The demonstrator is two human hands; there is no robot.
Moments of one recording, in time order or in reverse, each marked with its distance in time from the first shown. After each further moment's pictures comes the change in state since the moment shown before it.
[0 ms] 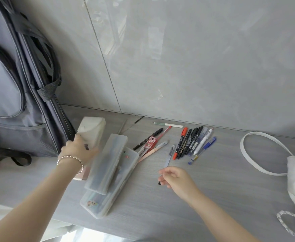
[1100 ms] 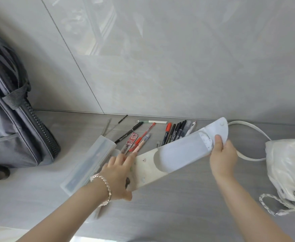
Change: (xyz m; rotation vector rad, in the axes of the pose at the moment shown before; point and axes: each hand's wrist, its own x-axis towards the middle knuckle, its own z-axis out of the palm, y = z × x) left_hand -0.095 0.072 0.043 0.370 -0.346 0.801; right_hand -0.003 0.014 -0.113 0.080 1.028 -0.142
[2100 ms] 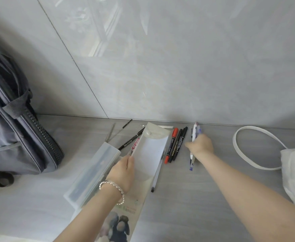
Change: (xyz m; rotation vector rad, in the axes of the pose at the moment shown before) left_hand 0.030 0.008 -0.010 -0.831 0.279 -0.366; right_hand 0.056 0.013 0.096 -0.536 -0.419 0.202
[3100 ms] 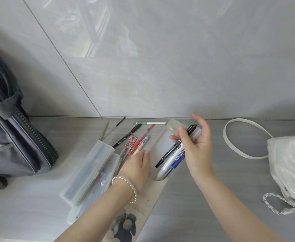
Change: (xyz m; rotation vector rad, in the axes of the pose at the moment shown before) left_hand -0.019 0.028 0.026 0.025 -0.056 0.218; right_hand -0.134 -0.024 -0.047 1.124 0.033 -0.514
